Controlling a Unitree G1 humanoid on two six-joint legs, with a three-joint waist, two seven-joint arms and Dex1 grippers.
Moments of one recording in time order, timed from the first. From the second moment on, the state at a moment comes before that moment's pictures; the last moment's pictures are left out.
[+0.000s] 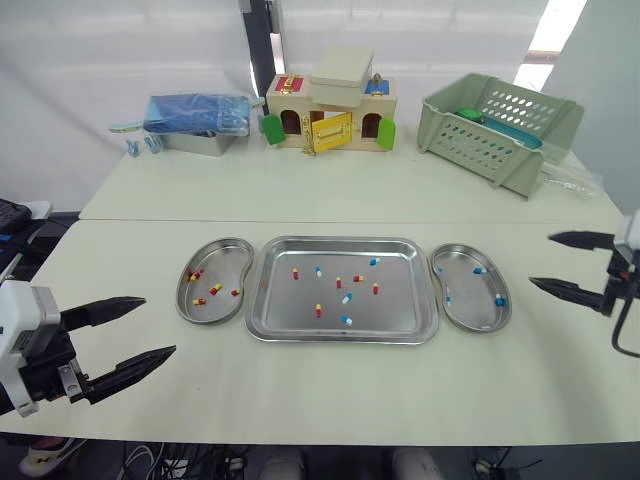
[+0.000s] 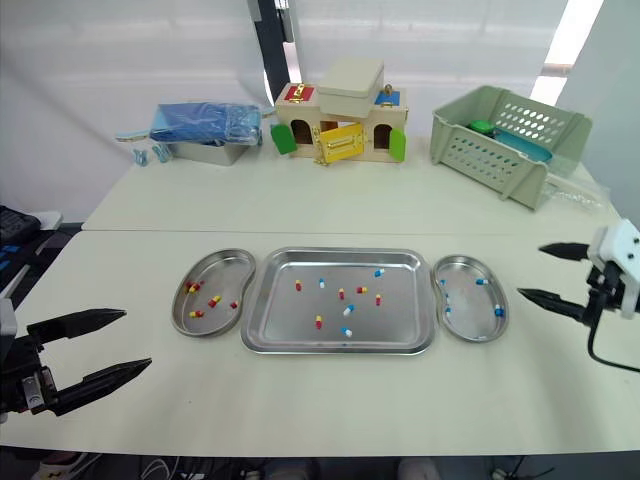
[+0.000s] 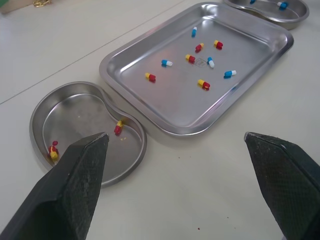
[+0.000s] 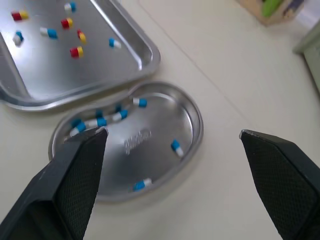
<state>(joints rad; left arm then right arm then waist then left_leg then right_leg) 0.47 0.89 0.91 -0.51 -0.74 0.54 -1.15 -0.35 -1.02 -0.30 0.05 0.42 0.27 1.23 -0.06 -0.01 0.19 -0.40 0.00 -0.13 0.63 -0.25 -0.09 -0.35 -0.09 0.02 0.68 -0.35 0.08</state>
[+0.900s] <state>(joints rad) 0.41 0.83 0.88 -0.63 -0.77 0.56 -1.00 -0.78 -0.50 0.28 -0.03 0.26 0.54 1.02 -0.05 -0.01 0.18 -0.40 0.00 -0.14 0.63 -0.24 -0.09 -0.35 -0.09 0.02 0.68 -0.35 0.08</state>
